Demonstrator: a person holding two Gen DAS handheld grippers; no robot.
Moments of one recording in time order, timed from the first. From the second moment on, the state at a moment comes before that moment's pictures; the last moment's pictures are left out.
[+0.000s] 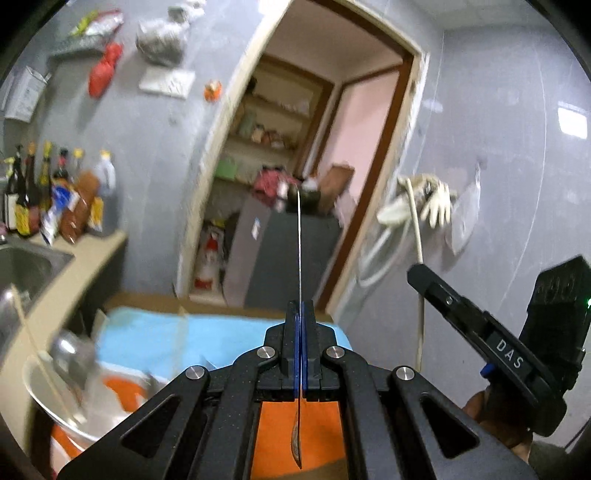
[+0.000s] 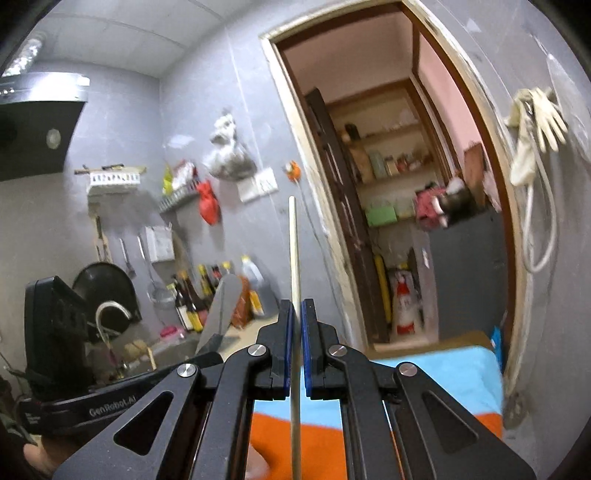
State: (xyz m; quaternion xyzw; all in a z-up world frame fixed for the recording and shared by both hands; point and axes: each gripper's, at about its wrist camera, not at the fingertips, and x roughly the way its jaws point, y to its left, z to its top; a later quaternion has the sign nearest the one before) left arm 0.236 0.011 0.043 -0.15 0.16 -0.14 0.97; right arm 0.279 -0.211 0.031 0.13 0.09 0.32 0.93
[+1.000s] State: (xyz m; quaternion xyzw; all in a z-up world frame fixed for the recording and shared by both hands) left arm 0.209 0.191 -0.034 -0.25 0.00 -0.04 0.97; right arm 0.272 -0.069 -0.034 0.17 -0.01 0.33 0.93
